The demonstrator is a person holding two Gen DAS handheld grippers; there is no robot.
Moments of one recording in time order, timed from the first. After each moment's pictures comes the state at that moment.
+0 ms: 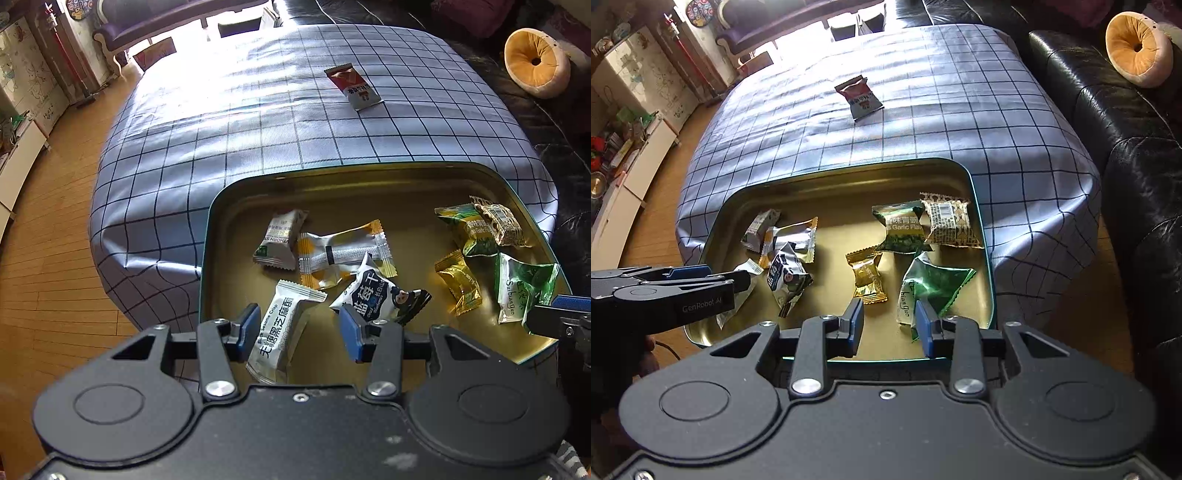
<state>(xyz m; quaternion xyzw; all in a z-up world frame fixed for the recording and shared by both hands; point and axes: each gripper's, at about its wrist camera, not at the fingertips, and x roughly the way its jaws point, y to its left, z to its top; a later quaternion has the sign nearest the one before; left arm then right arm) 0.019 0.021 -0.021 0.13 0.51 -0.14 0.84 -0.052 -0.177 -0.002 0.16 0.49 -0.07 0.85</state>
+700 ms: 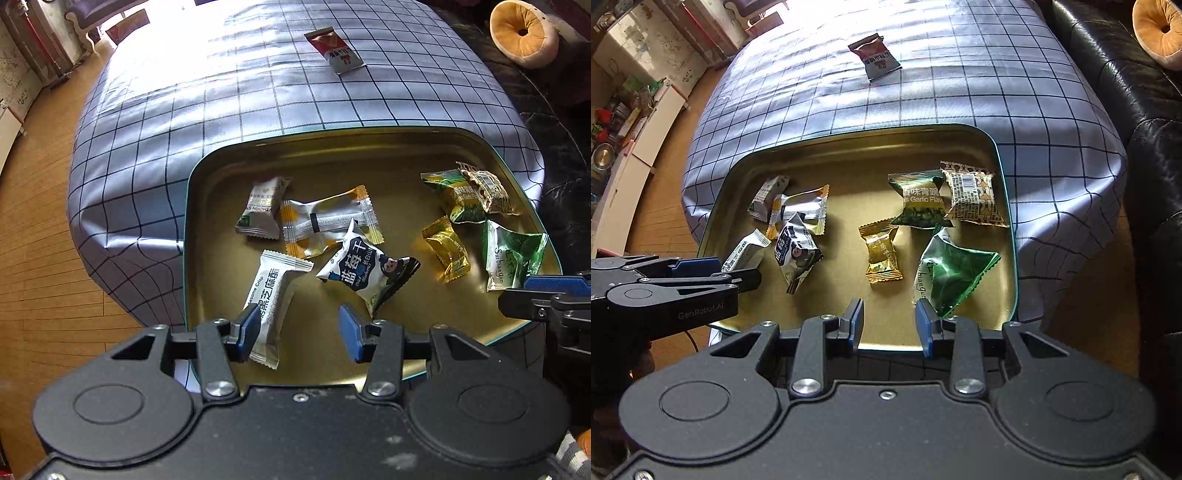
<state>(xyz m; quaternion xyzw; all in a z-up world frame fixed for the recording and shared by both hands) 0.026 0.018 -0.025 0.13 0.56 -0.17 0.80 -0.034 -0.176 -0.011 0.16 0.55 -0.03 0.82</state>
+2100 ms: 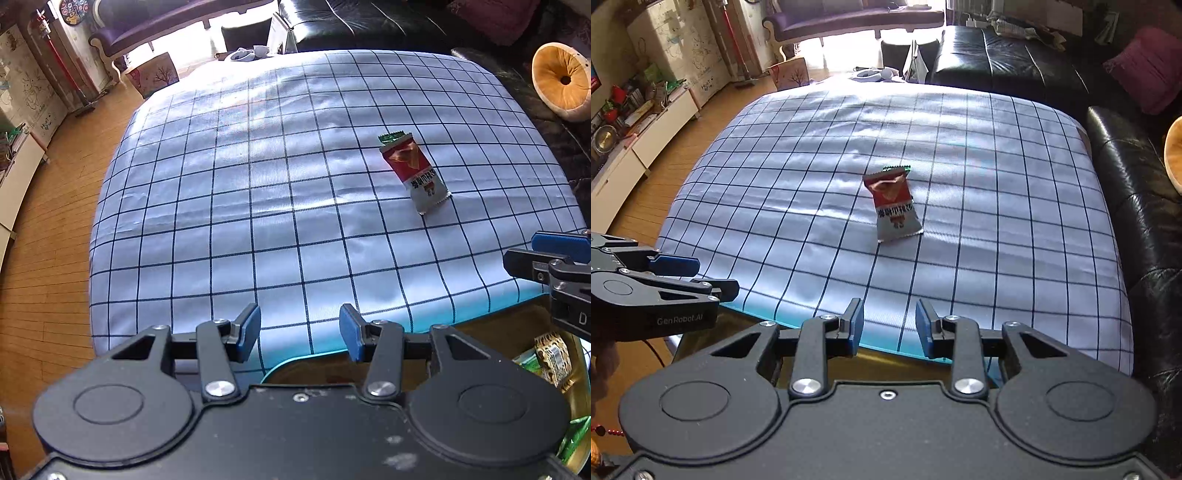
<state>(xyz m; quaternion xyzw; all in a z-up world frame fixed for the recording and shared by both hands) 0.181 -0.005 -0.009 0.13 0.51 -0.13 0.84 0.128 -0.188 0.010 0.03 0.46 -0.03 0.89</state>
